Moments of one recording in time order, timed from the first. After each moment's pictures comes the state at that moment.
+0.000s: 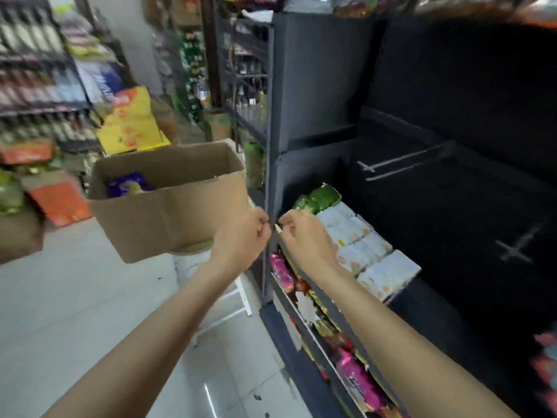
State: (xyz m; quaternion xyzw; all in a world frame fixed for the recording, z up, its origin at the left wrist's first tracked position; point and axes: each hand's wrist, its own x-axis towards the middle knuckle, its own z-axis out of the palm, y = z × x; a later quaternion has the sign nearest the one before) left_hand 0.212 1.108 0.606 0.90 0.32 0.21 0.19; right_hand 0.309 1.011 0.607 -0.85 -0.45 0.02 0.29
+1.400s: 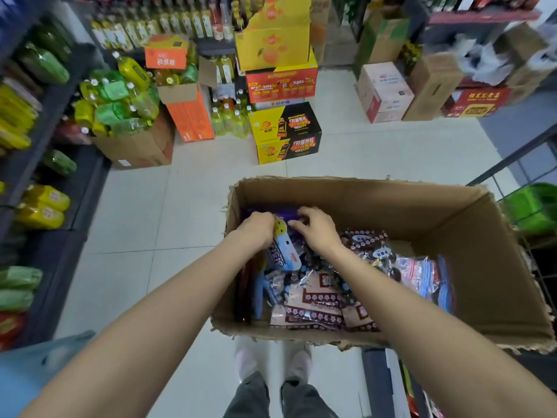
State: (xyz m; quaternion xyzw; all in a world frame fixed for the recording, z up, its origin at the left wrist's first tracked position) left_hand 0.170 1.671 0.471 0.75 0.57 -0.20 0.26; right_hand 0.296 1.629 0.432 -0.74 -0.54 0.34 0.21
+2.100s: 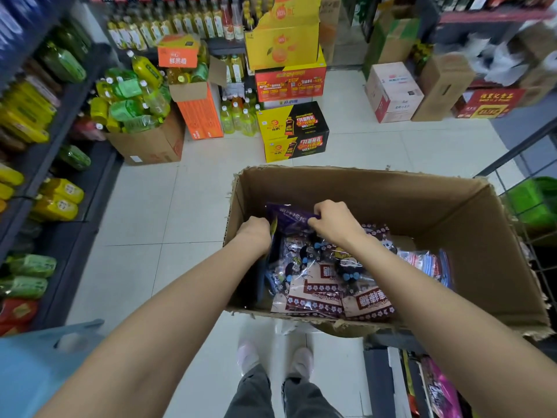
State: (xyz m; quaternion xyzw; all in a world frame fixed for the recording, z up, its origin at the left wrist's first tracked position) left_hand 0.162 1.641 0.463 0.71 0.62 -0.24 0.23; right_hand 0.312 1.608 0.476 -0.75 -0.58 0.32 0.07
